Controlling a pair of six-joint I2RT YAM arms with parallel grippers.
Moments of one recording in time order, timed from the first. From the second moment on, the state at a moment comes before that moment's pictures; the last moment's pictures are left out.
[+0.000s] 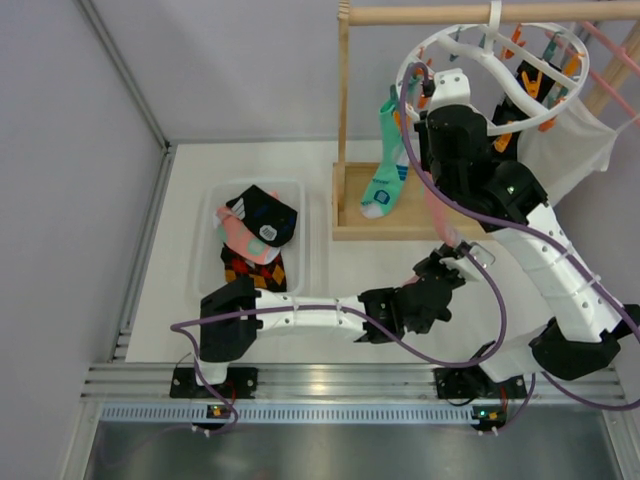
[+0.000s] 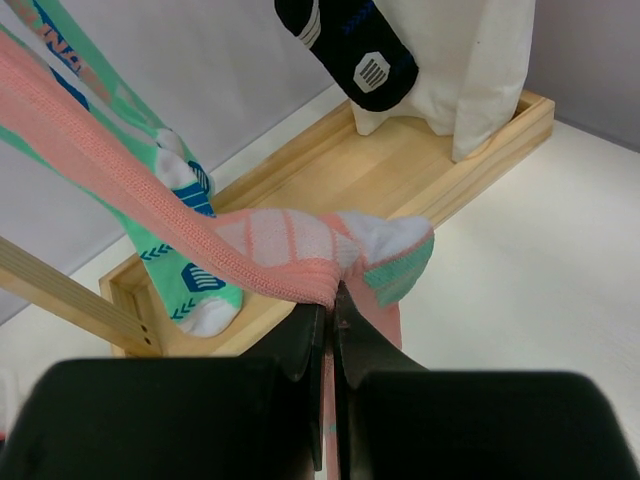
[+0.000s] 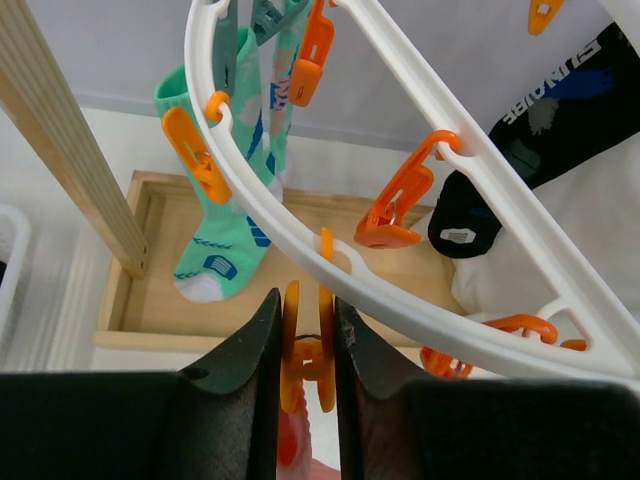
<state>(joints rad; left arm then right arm) -1.43 1.91 1.49 0.39 -0.87 0.28 0.72 1.41 1.89 -0.85 0.74 0.03</state>
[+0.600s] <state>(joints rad) -1.33 1.63 1.12 0.21 -0.82 -0.06 0.72 1.31 1.81 -0.79 0.65 0.07</state>
